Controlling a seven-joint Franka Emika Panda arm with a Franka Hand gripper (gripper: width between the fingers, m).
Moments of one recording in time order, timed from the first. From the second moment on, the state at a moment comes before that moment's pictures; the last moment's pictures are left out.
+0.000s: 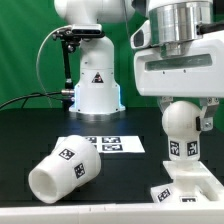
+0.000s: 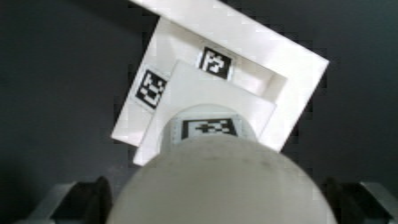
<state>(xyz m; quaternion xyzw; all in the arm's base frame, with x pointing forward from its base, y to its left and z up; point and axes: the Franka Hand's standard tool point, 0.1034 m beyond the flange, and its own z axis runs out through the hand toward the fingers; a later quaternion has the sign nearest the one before) 0.616 0.096 0.124 -0.82 0.57 -0.03 0.08</state>
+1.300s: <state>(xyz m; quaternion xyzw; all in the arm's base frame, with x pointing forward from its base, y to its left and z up) 0.615 0.084 0.128 -1.00 0.06 -0.05 0.05</state>
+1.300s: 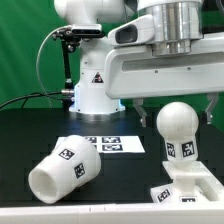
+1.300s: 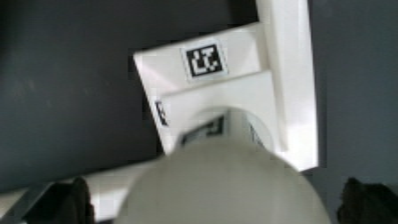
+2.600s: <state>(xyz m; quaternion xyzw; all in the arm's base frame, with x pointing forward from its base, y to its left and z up) 0.618 0.090 0.118 -0.93 0.36 -0.05 0.06</state>
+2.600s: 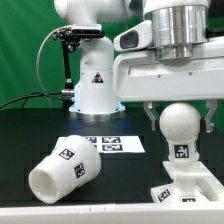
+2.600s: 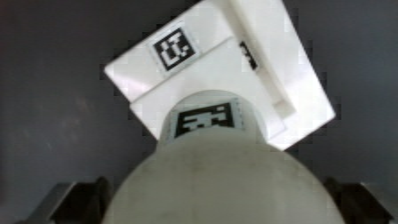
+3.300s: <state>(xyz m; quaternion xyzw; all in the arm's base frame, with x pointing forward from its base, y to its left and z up) 0.629 0.098 0.121 -0.79 0.60 -0.02 0.09</state>
